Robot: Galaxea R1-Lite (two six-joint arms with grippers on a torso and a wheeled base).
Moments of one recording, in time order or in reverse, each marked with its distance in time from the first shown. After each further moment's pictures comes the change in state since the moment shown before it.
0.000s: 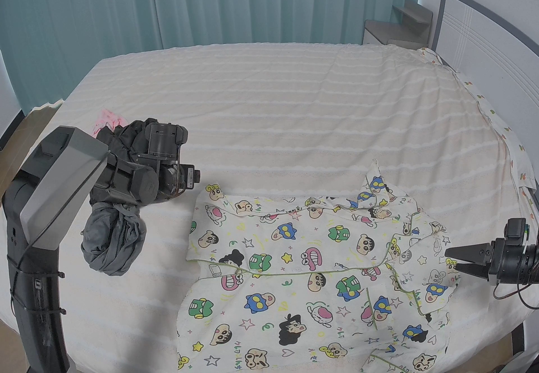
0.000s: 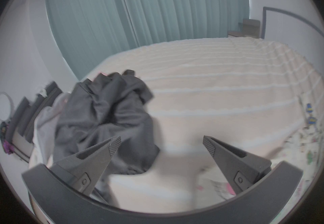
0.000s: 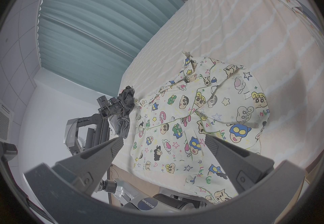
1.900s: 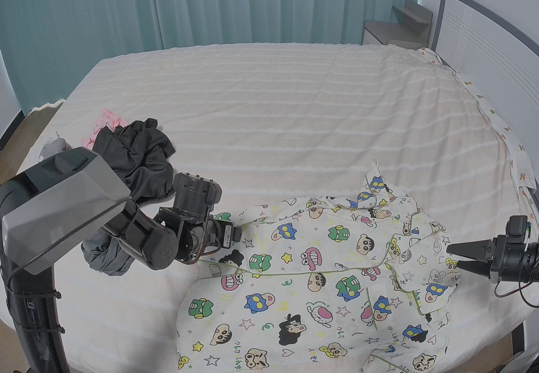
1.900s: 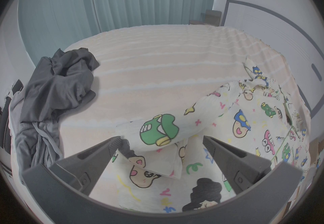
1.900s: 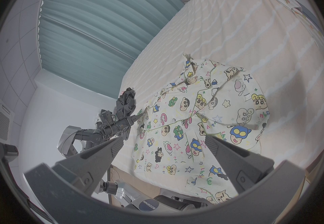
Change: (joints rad) left arm -0.206 -0.101 0.456 -0.222 -0.179 -0.089; right arm 0.000 -0.011 -0.010 0.002 -0.003 0.015
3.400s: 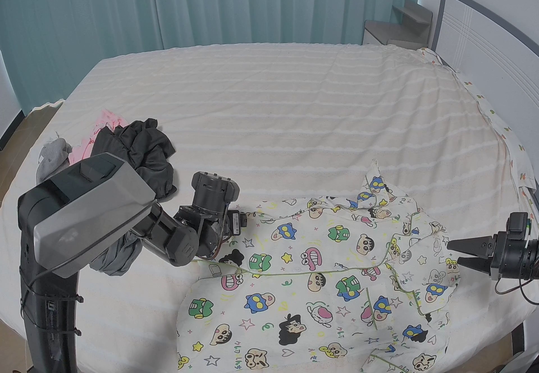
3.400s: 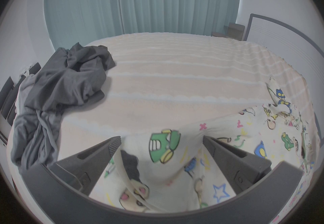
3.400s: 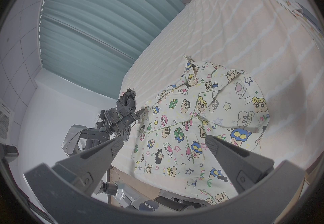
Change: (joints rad) left arm -0.027 0.106 -0.141 -0.013 0.191 -0.164; right arm -0.001 0.005 -0.015 -0.001 -0.003 0.001
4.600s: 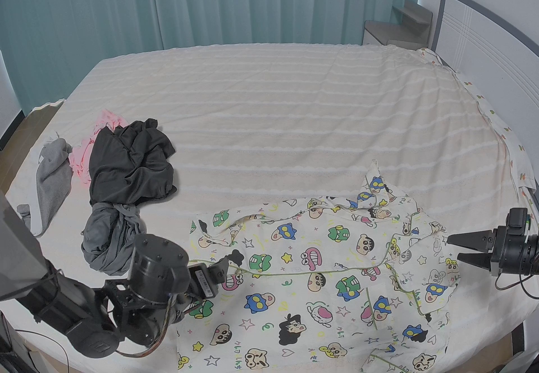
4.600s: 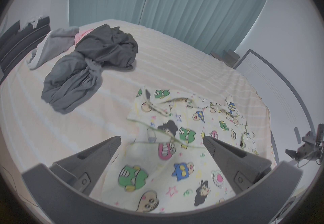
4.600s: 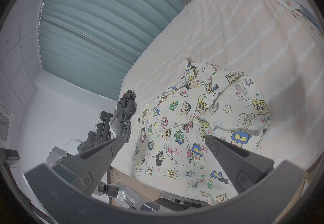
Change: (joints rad) left arm -0.232 -0.518 0.779 -0.253 0.027 -0.455; right arm -0.004 0.017 -0.026 0.005 0.001 0.011
